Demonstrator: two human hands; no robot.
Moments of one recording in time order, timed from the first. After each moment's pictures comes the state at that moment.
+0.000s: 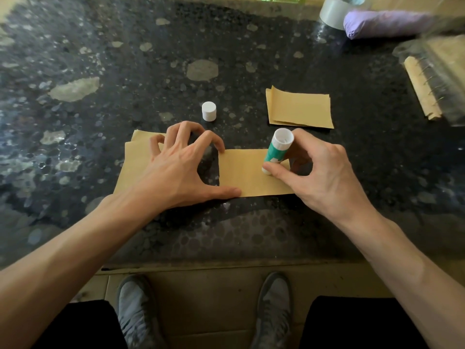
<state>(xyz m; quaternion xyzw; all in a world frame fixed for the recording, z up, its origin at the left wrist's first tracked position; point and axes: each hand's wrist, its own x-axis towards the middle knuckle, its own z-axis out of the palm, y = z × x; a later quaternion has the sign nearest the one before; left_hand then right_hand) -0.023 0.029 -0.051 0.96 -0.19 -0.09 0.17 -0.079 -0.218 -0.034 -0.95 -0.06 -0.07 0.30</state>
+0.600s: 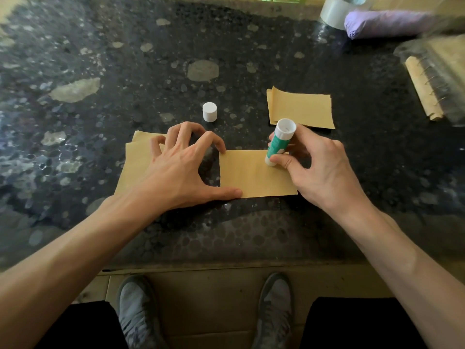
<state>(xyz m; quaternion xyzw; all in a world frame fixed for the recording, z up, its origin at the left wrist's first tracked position) -0.024 0.029 -0.052 0.96 -0.20 -0.08 0.17 -0.068 -0.218 -0.037 -0.95 -0.03 -0.07 0.30</state>
